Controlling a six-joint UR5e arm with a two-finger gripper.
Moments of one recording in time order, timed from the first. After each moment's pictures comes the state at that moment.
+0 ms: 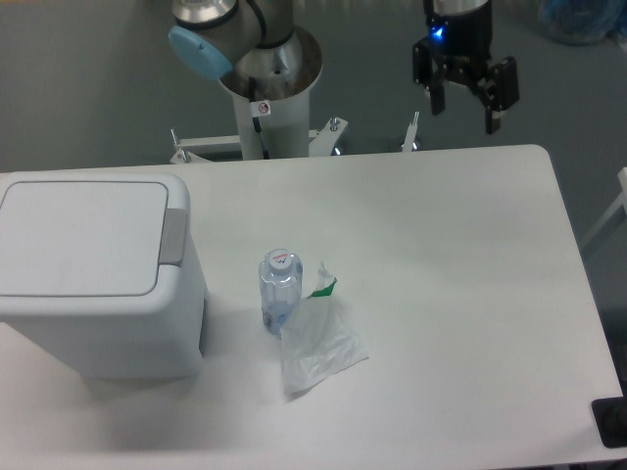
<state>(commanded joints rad) 2.91 -1.40 -1.87 -1.05 1.45 1.72</state>
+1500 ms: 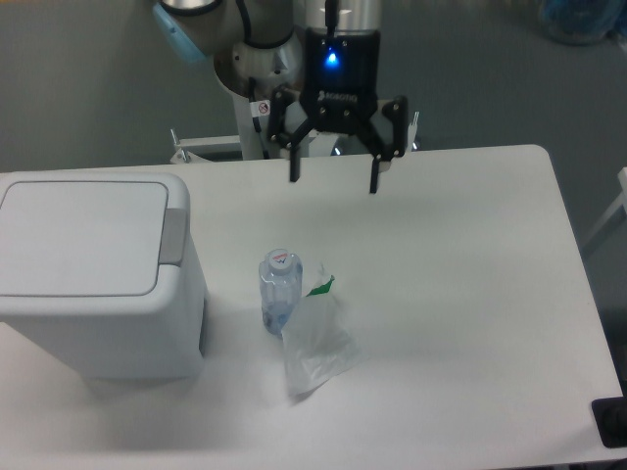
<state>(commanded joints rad) 2.46 -1.57 -1.62 -0.92 1.18 0.46</state>
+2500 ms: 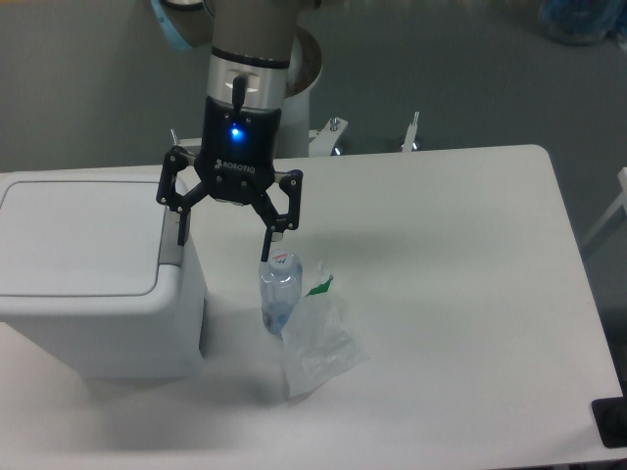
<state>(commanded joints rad) 2.33 -1.61 -1.70 -0.84 1.19 0.37</state>
